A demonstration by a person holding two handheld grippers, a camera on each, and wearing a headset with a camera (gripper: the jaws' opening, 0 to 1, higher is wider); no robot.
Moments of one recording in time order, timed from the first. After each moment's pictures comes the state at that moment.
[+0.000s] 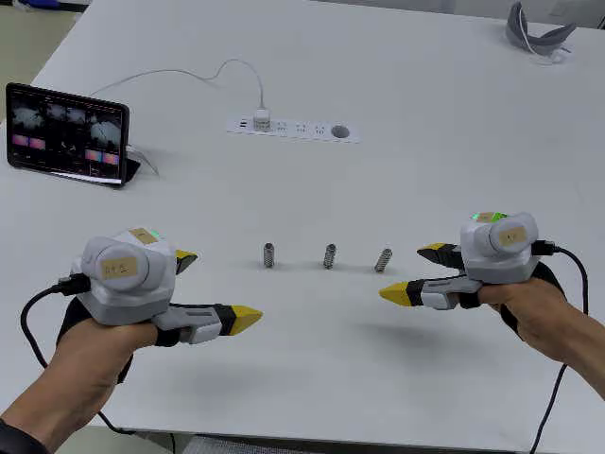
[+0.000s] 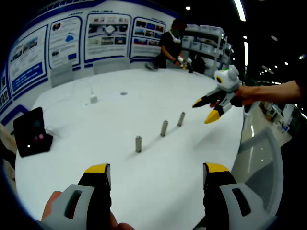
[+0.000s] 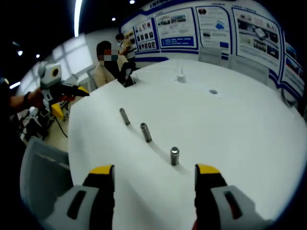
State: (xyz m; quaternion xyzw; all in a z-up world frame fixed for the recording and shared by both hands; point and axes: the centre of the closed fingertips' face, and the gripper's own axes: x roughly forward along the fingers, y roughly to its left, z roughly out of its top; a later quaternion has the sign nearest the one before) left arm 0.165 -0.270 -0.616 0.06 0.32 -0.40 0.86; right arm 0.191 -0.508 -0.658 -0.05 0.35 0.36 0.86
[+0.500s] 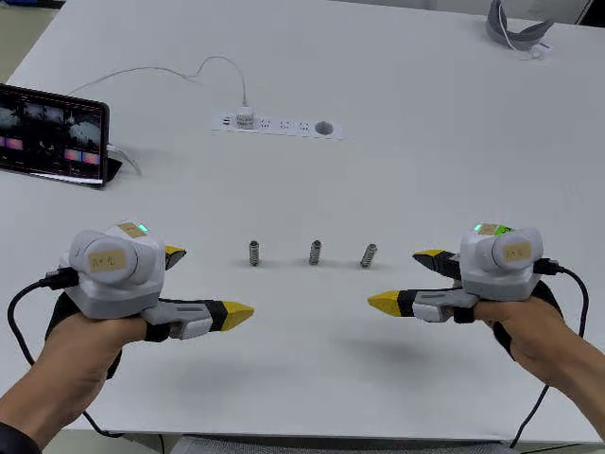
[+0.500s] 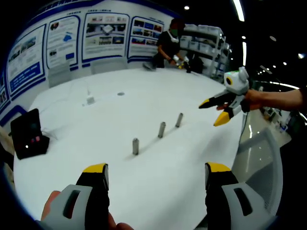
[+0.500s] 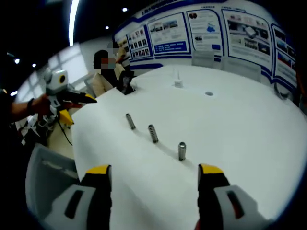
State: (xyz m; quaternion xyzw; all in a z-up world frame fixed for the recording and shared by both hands) left arm 0.164 -0.282 -0.613 0.06 0.32 -0.41 0.85; right arm 0.164 -0.504 -0.643 -0.03 0.34 0.34 0.88
